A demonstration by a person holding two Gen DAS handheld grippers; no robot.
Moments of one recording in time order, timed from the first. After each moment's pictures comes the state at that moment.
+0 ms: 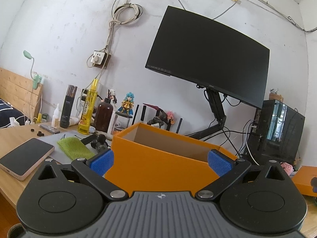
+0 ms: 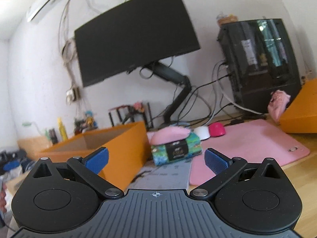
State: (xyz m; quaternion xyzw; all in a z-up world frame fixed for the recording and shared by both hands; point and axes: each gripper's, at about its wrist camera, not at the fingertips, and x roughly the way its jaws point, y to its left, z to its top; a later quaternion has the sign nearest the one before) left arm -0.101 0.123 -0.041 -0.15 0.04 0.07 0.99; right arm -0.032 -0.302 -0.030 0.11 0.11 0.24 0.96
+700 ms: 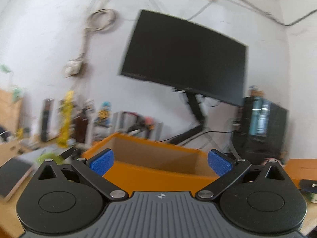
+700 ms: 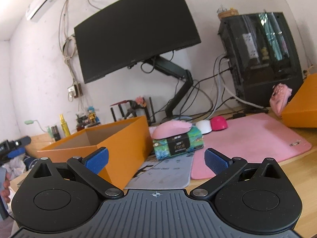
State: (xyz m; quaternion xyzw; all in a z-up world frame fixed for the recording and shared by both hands) left arm -0.085 0.099 -0.013 -0.10 0.01 -0.02 0.99; right arm -0.040 -0.307 -0.028 0.11 0.11 0.22 0.96
